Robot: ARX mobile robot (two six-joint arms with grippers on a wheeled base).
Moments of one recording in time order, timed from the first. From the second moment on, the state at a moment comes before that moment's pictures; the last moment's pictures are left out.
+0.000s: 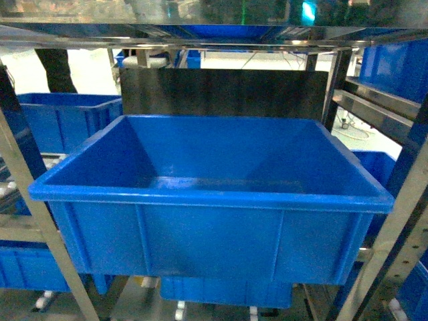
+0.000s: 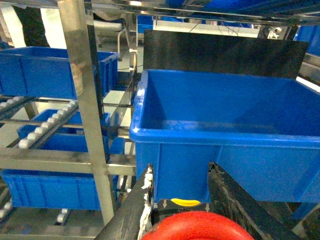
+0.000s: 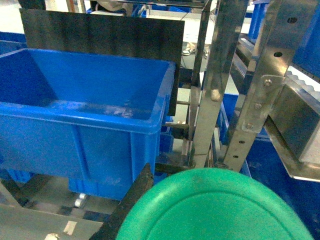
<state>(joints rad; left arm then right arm) -0.20 0.12 0.04 -0.10 -0.19 -0.11 -0.14 0.25 0.01 0.06 -0.25 -0.05</state>
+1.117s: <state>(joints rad) -0.20 0.12 0.04 -0.10 -0.19 -0.11 -0.12 0.44 0.01 0.23 -0.31 -0.05</state>
